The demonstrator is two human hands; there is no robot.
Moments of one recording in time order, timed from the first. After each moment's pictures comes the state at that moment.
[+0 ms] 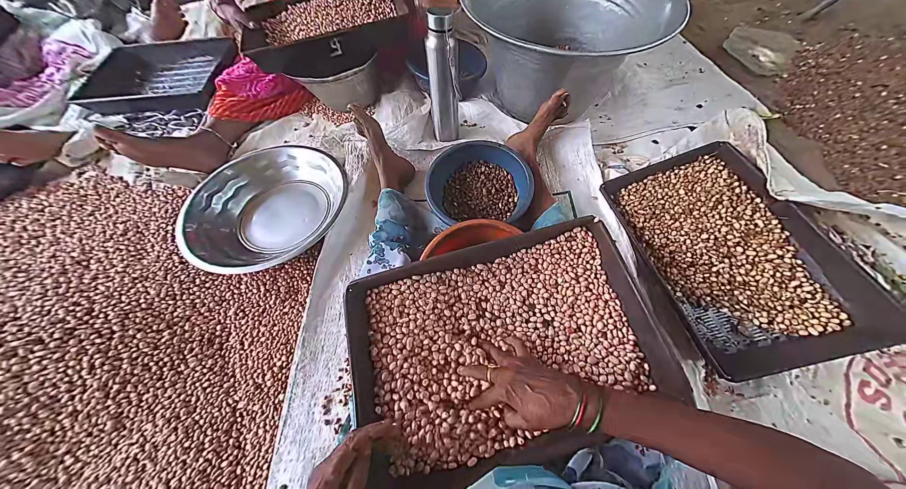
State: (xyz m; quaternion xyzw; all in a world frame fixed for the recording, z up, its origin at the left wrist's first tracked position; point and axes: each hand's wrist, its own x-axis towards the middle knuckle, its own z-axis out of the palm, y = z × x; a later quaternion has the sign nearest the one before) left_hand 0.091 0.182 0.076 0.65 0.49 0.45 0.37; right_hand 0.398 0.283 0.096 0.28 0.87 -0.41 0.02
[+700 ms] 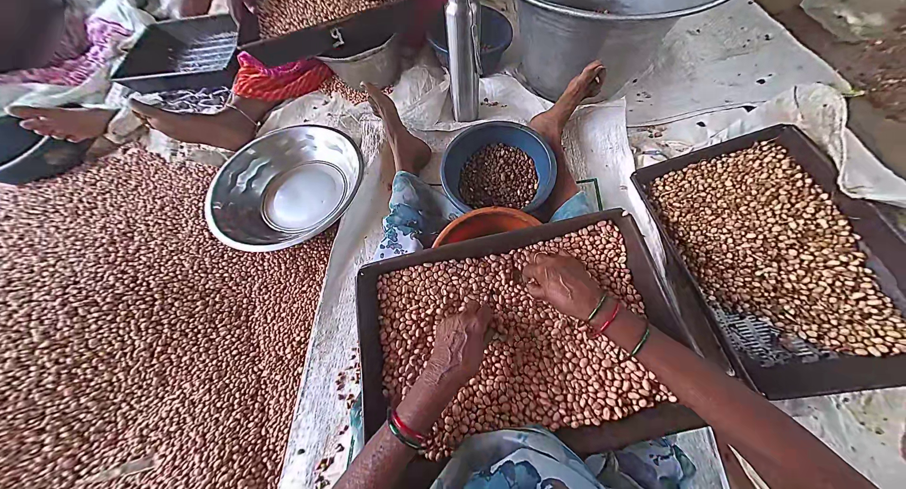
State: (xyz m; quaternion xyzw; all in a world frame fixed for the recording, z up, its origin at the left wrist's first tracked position) left_hand 0.233 0.328 0.113 0.76 0.56 -0.08 0.31; right_hand 0.439 0.387 0.112 0.52 0.81 -0.25 0.06
